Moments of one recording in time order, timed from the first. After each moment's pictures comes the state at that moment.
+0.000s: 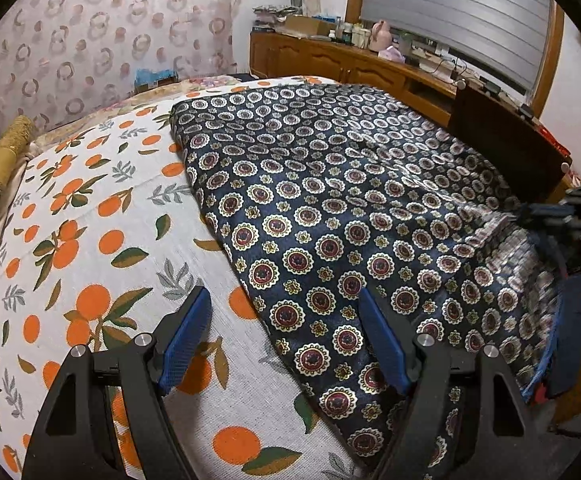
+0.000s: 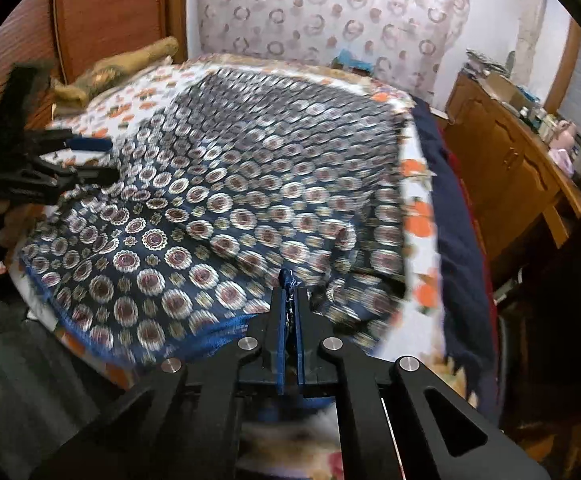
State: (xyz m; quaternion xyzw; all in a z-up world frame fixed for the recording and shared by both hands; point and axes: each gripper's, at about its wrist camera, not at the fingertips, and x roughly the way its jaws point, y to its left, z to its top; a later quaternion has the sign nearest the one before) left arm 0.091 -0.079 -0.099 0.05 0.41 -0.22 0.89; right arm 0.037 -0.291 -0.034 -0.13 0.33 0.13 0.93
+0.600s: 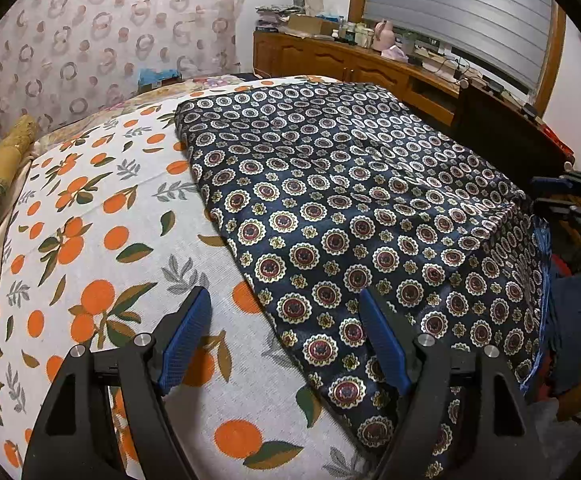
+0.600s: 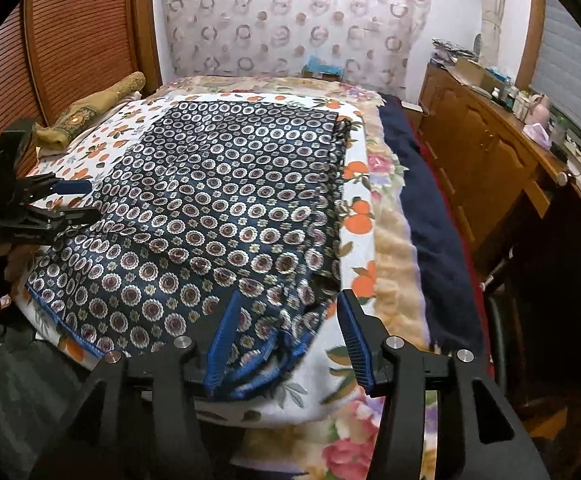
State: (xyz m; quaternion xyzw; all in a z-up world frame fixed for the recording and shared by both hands) left arm 0.086 -0.076 -0.098 0.05 0.41 -0.21 0.89; right arm 0.058 -0.300 -0.039 -0.09 0.33 0.10 0.94
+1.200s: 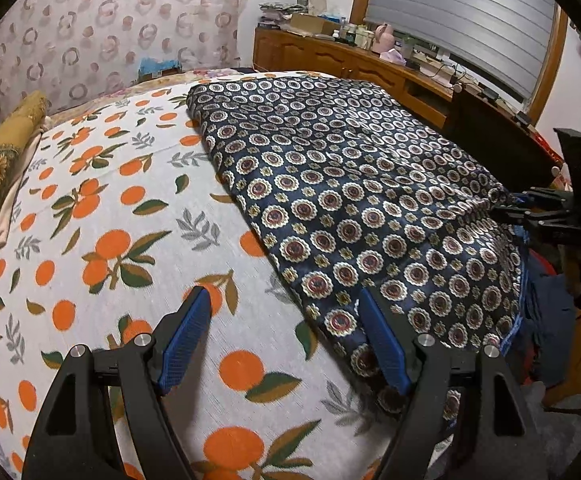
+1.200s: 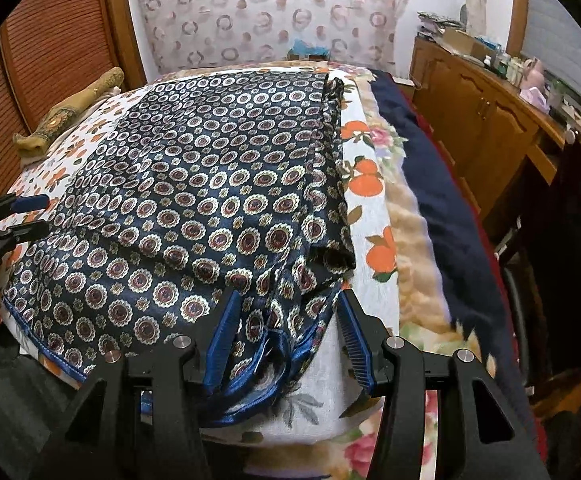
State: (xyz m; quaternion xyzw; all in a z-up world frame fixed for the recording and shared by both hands) left arm 0.059 -0.056 -0.098 0.03 0.42 -0.23 0.88; right arm 0.080 -0.314 -0.069 -0.04 0.36 0.09 0.93
